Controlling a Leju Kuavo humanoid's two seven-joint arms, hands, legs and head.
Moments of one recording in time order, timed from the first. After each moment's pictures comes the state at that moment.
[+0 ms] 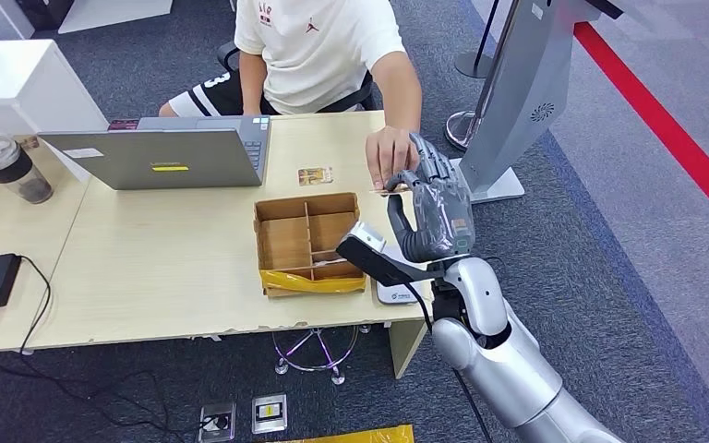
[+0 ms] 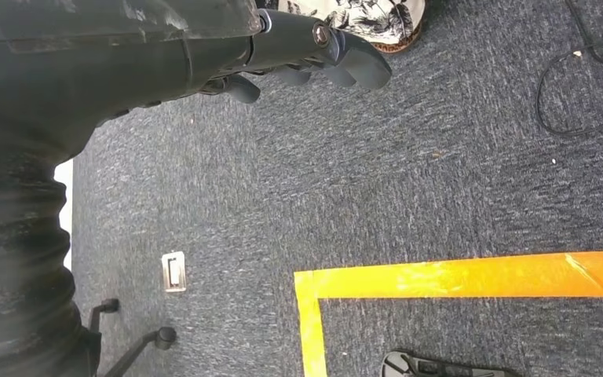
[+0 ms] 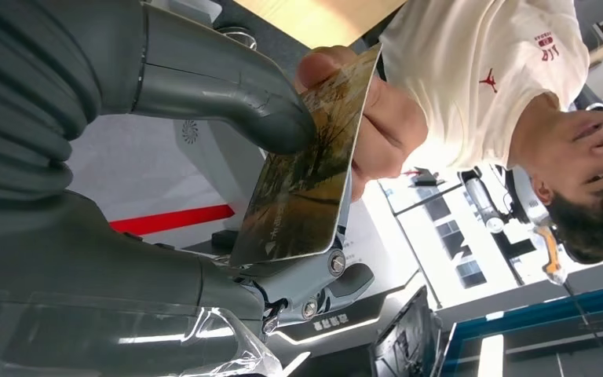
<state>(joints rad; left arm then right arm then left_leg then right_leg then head) -0.12 0.24 -0.84 -0.25 0.74 0.29 0.09 -0.50 -0.12 0.68 -1.35 0.99 -0.38 0.22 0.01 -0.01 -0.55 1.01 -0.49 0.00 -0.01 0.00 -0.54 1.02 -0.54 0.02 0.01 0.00</state>
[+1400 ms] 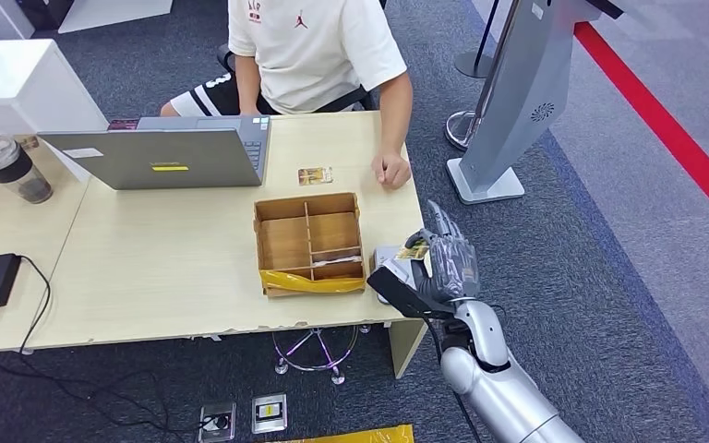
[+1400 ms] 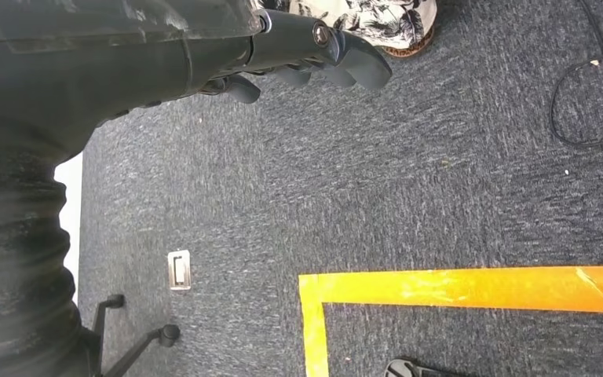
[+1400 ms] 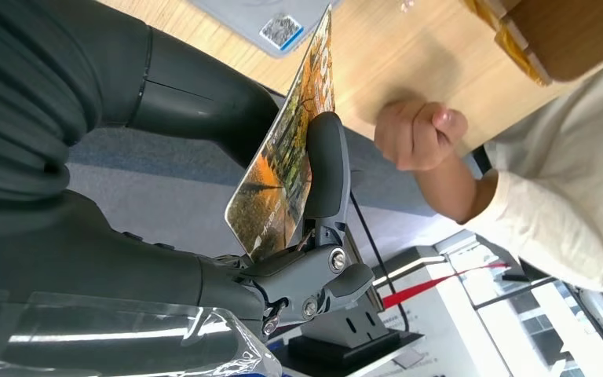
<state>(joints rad) -0.12 0.25 -0.85 -0.25 0.76 0.30 0.11 -0.40 -0.11 0.64 -1.06 0.81 -0.50 0.10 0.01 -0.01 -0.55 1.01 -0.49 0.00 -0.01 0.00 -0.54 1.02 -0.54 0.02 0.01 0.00</state>
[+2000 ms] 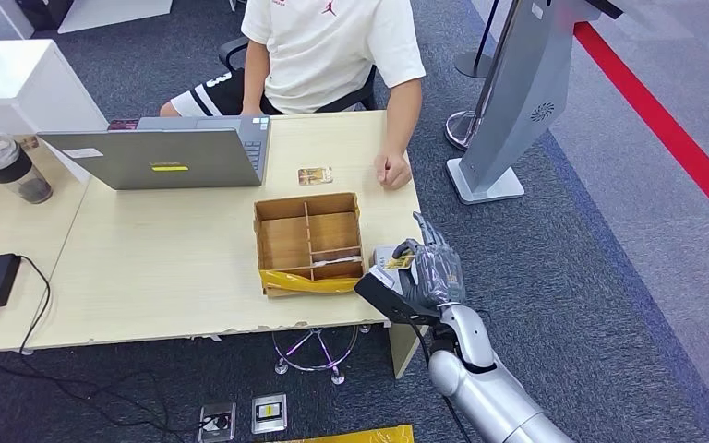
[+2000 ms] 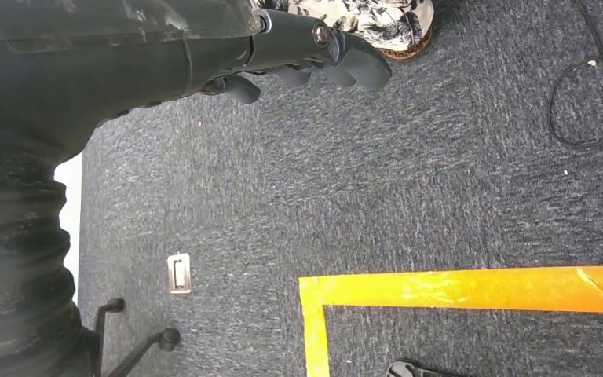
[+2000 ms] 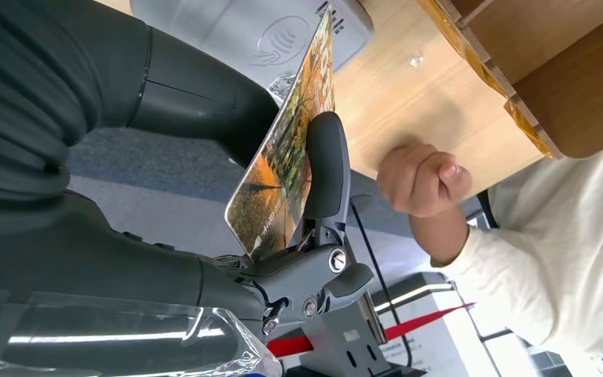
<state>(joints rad) -0.12 0.25 -0.85 -0.25 0.75 0.30 0.11 -0.42 -0.07 0.68 -0.95 0.78 -0.51 0.09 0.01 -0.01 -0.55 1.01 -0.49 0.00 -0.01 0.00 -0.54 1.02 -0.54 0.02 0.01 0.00</state>
